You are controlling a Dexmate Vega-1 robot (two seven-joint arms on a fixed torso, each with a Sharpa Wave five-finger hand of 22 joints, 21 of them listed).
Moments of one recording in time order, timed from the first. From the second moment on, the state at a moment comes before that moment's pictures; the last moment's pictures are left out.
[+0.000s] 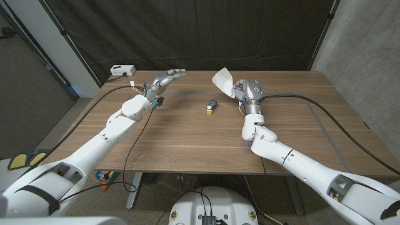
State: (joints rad) left arm 0.67 0.60 0.48 -1.31 -0.37 -0.27 -0.05; left_hand 0.77 -0.04 0.34 -0.18 0.23 0.43 -0.10 0.36 0.20 0.11 -0.05 0.30 0.24 -0.01 0.04 0.24 0.21 -0.15 0.18 0.48 0.20; right arm -0.71 -0.46 -0.81 -1.54 -0.47 -0.48 -0.76; right_hand 1.11 0.09 0.24 -0.15 0.30 1.04 -0.13 0.44 0.22 1.00 -0.15 0.70 0.48 0.88 -0.11 0.56 0.55 0.24 -0.04 0.78 0.25
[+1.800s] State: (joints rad) left arm 0.67 0.57 0.50 -1.37 -0.25 -0.34 0.01; left_hand 0.94 -0.08 0.33 -0.15 0.23 0.67 -0.13 0.45 0.21 0.20 -0.11 0.30 0.25 0.03 0.02 0.26 0.22 -0.09 0.17 0.47 0.19; right arm -0.72 -0.43 -0.81 -1.55 -0.59 -0.35 -0.80; right_hand 1.12 0.09 0.23 -0.15 0.29 1.03 -0.14 0.45 0.22 1.01 -0.16 0.70 0.48 0.89 -0.12 0.53 0.57 0.25 -0.04 0.83 0.25
